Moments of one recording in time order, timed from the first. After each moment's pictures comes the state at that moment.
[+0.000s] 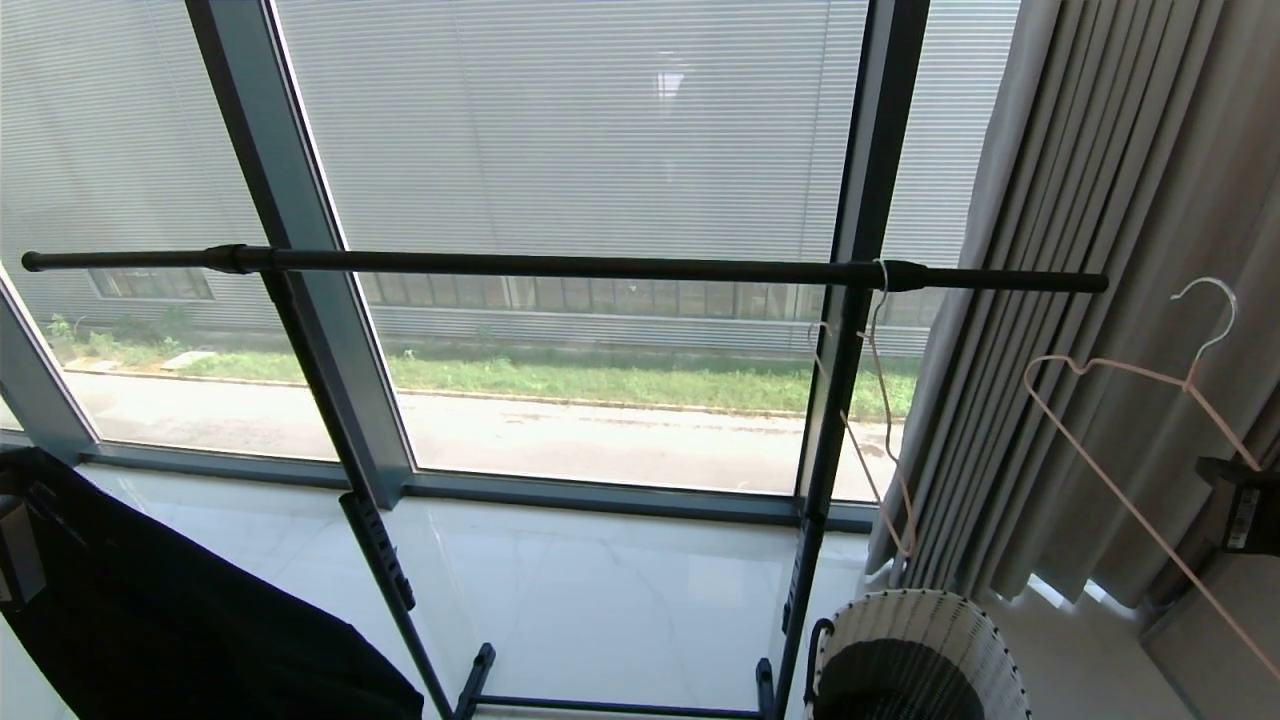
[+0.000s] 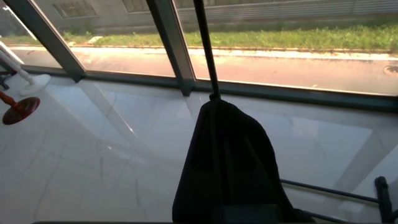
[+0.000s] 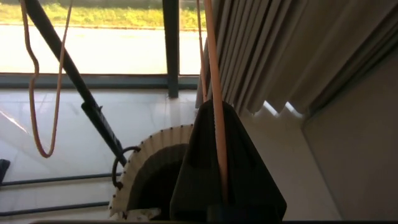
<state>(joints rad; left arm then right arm) 0.02 0.89 -0.56 -0.12 0.23 0.23 0.03 1.22 -0.41 -0.55 -0.12 0.03</state>
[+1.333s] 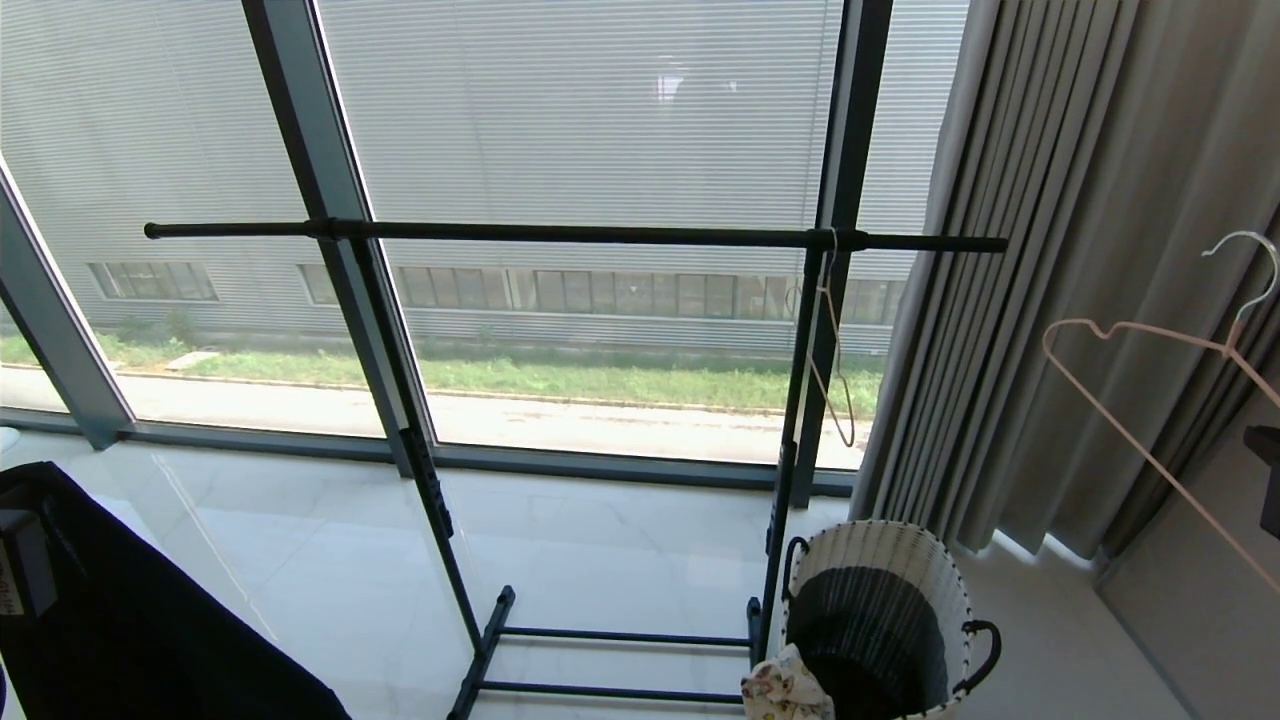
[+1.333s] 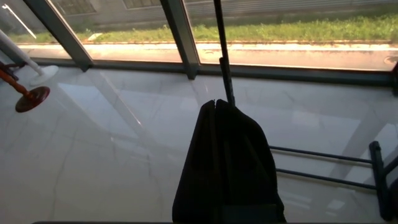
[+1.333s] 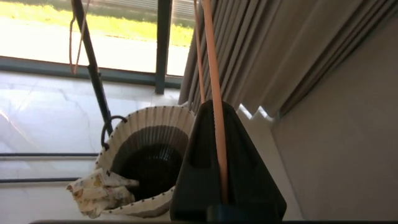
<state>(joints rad) 0.02 0.89 -0.54 -0.12 0.23 0.23 0.04 1.10 -0.50 -0.42 -0.12 -0.09</state>
